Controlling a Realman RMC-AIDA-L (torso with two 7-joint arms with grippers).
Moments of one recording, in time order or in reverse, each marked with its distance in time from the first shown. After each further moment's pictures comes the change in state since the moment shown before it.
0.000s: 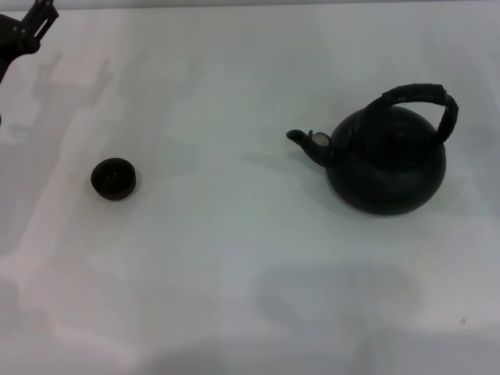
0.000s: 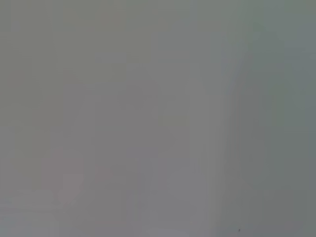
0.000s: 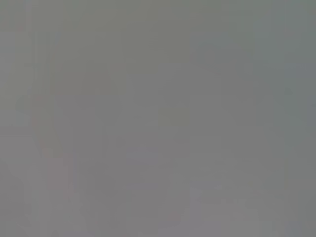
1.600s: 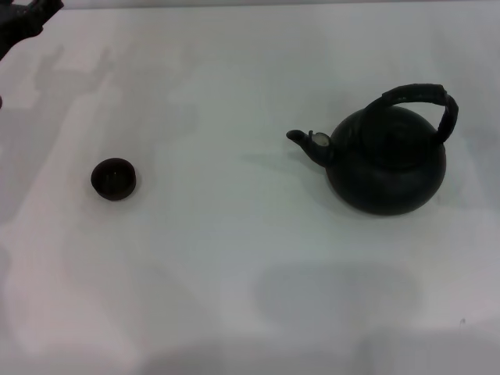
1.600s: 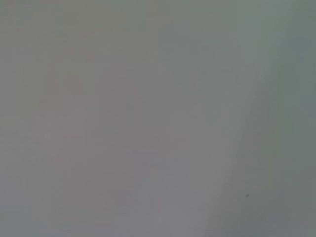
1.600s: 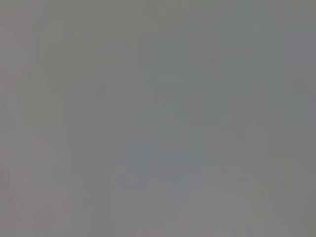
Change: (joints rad) left arm 0.129 0.008 0.278 0.466 0.107 0.454 -0.539; right arm 0.007 -0.003 0.000 -0.031 -0.002 -0.068 -0.009
